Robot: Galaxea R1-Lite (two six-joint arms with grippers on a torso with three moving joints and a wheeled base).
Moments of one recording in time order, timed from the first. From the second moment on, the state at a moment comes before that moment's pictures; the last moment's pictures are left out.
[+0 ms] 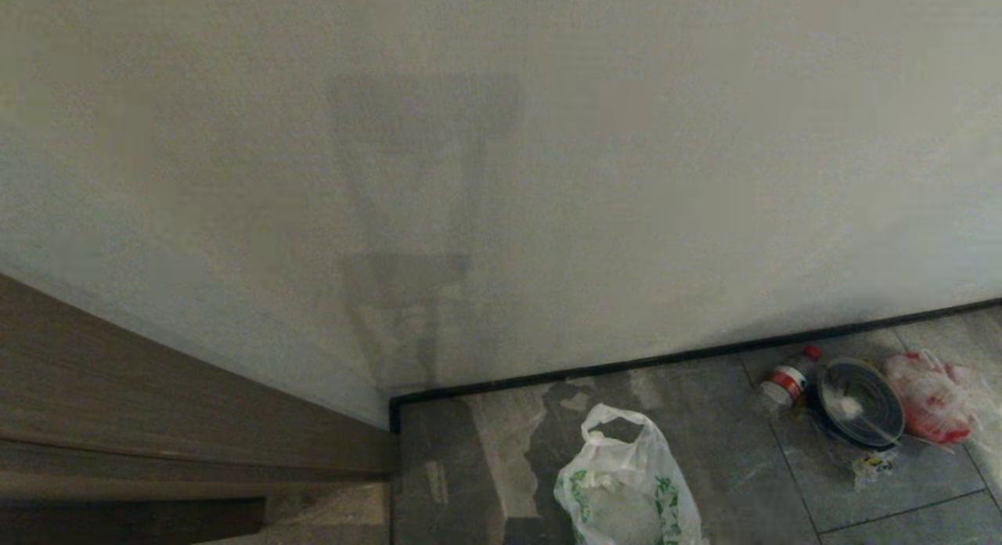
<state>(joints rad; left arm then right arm) 0.00 0.00 0.00 0.00 0.00 -0.01 0.00 0.01 -0.10 0.20 -0.05 0.01</state>
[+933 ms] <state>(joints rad) 0.00 0.00 0.00 0.00 0.00 -0.01 0.00 0.00 0.00 -0.01 -0.01 0.01</state>
